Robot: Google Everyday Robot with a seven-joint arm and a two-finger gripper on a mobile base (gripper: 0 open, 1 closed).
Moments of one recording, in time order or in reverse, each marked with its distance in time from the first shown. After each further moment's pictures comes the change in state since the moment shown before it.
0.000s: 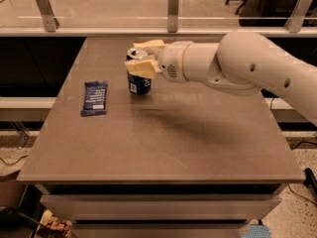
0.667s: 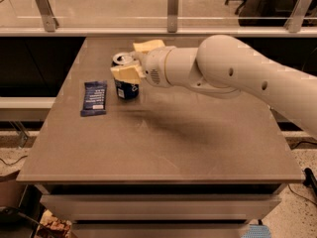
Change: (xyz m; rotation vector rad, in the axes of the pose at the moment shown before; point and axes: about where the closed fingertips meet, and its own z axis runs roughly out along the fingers) arm 0.004 0.025 0.030 -0.020 0.015 -0.013
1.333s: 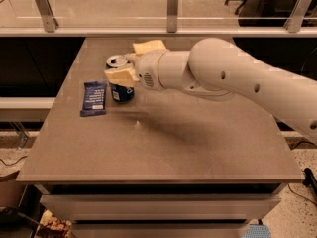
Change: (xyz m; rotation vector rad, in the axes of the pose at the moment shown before) arm 0.003 0.015 0.012 -0.013 0.011 -0.011
